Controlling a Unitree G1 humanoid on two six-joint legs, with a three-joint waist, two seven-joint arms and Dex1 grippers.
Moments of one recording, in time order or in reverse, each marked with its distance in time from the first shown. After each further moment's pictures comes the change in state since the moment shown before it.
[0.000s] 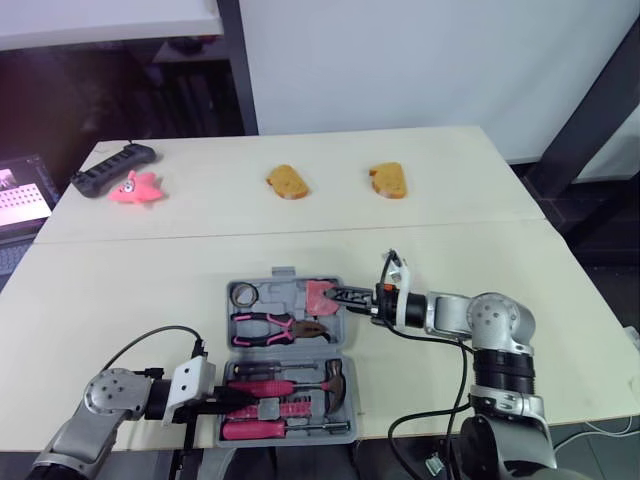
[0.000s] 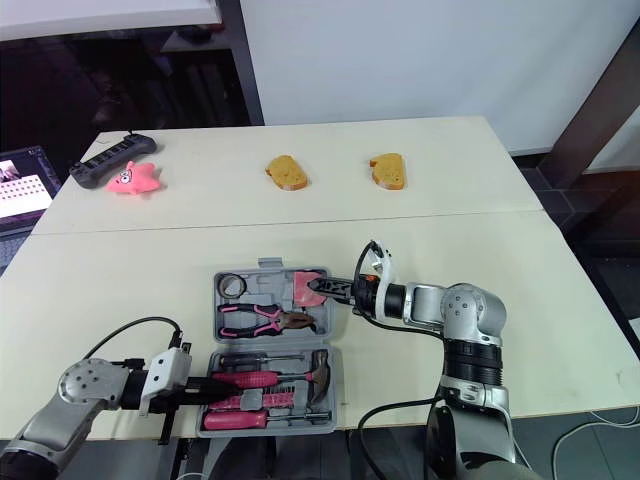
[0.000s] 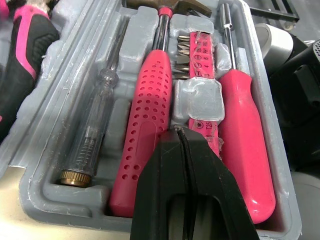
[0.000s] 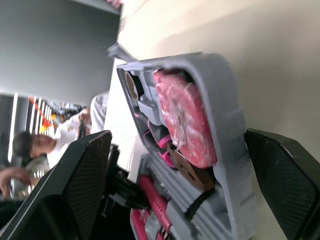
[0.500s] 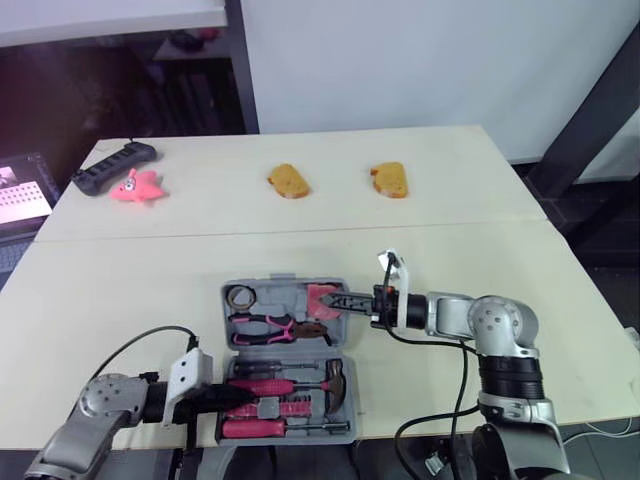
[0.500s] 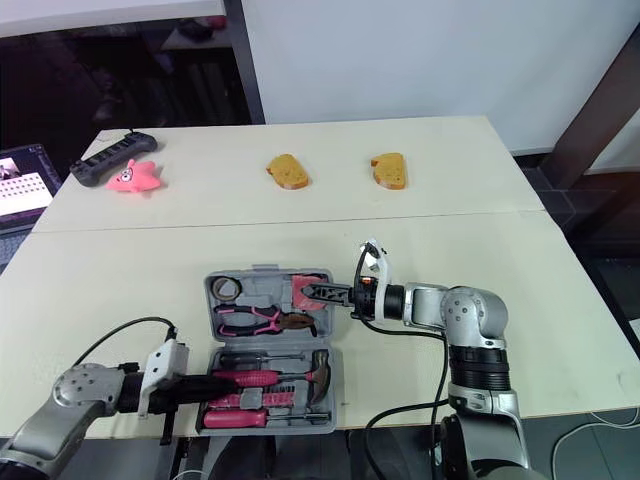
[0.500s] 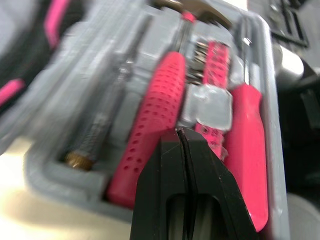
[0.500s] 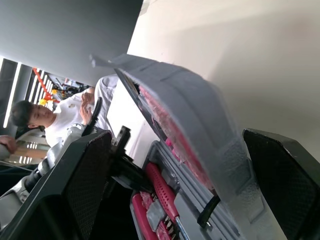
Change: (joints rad) left arm 0.076 0.009 0.102 -0.174 -0.095 0.251 0.101; right arm 0.026 -0.066 0.086 -0.045 0.038 -0.072 0.050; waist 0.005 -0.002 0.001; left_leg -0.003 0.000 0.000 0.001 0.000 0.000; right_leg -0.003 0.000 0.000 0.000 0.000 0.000
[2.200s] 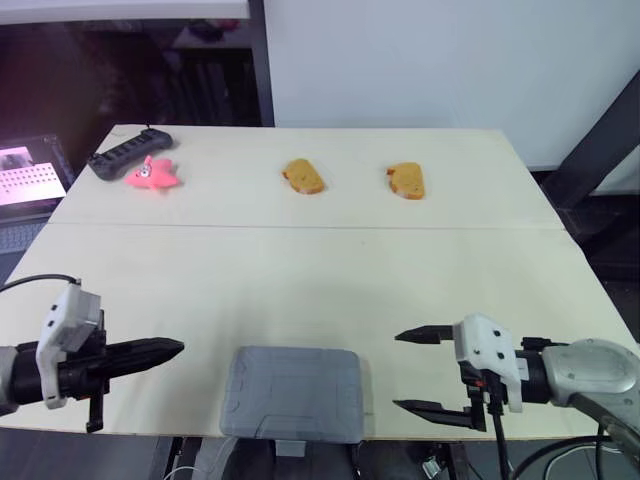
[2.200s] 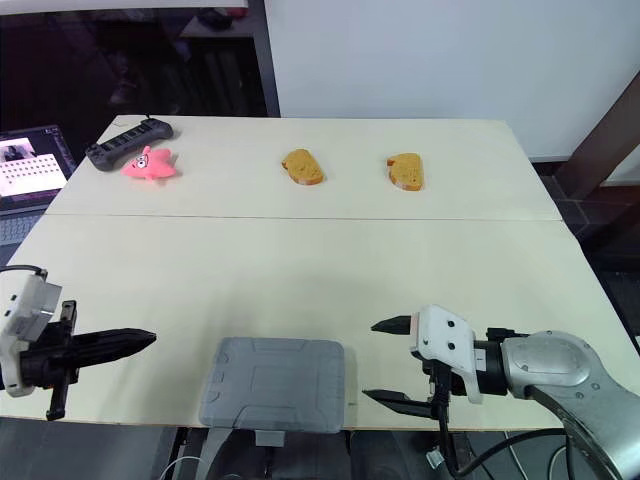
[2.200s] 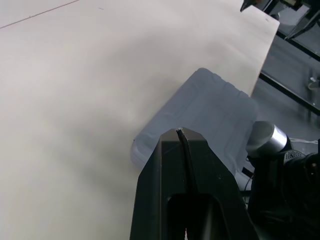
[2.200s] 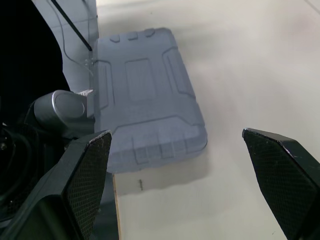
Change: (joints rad) left arm 0.195 0.202 0.645 -0.387 -0.430 0.557 -0.084; right arm 0.684 -0.726 0.025 -0.751 -0.206 -0.889 0.340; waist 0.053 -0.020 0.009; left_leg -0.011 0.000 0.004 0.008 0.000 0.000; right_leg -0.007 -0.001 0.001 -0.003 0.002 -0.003
